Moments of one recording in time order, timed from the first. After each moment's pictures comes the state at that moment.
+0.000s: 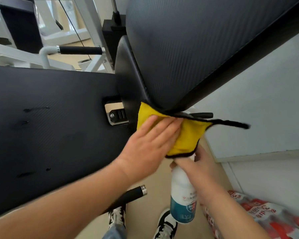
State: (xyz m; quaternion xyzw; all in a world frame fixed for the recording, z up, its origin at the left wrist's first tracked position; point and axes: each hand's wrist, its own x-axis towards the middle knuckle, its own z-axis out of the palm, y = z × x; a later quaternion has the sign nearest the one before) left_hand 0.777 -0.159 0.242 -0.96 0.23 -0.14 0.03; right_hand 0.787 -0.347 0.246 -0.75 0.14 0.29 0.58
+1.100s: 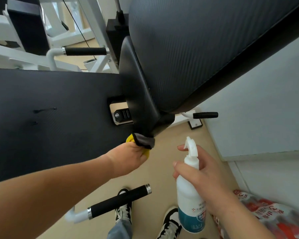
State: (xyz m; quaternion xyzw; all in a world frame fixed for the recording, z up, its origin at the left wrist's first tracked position) left_hand 0.763 -0.095 0.186 -0.85 0.39 0.20 0.28; right_hand 0.778 -0.353 0.271 -0.73 0.10 0.36 0.57
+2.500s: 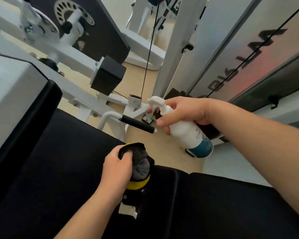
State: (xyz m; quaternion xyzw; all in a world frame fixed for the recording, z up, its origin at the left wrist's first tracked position) left_hand 0.965 0.070 0.369 0.47 0.62 0.12 0.62; right_hand 1.229 0.076 0.431 -0.65 -0.38 0.65 0.14
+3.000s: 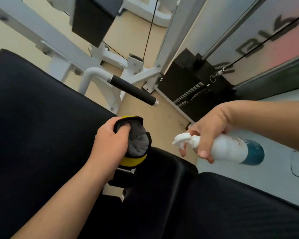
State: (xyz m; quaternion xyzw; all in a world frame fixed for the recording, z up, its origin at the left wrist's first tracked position) left_hand 0.992 0.075 0.278 0.47 0.62 0.12 0.62; right_hand 1.284 0.025 0.266 -0.40 -0.27 0.84 -0.23
